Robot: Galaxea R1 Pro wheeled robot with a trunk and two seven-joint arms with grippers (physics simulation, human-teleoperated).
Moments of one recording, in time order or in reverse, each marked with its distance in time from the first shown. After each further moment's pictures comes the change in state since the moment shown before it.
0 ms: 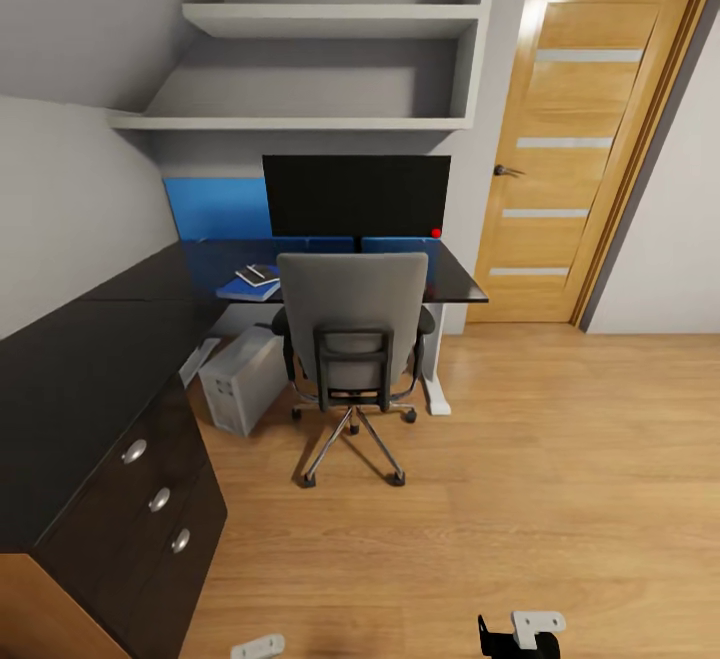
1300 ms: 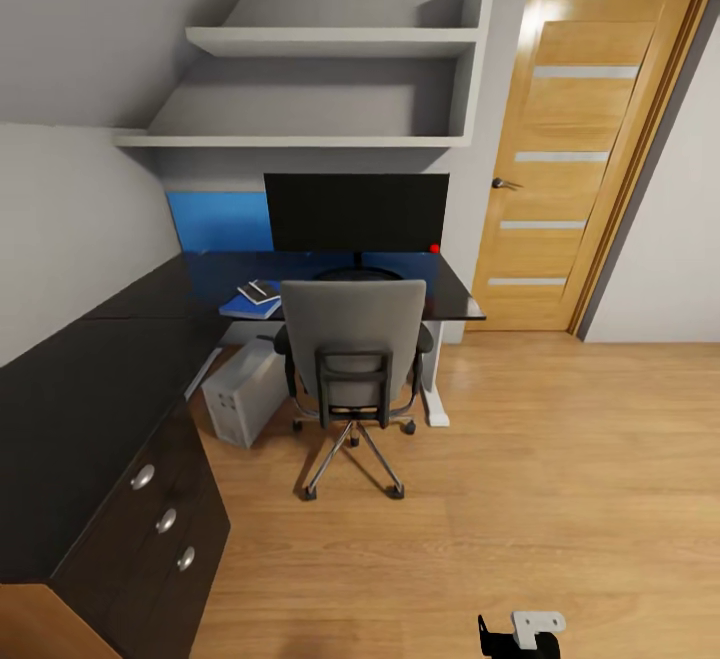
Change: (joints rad) left arm 0.153 0.084 -0.001 0.018 0.001 -0.010 -0.002; right arm 0.000 0.000 0.000 0.000 0.000 0.000 0.000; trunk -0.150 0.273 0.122
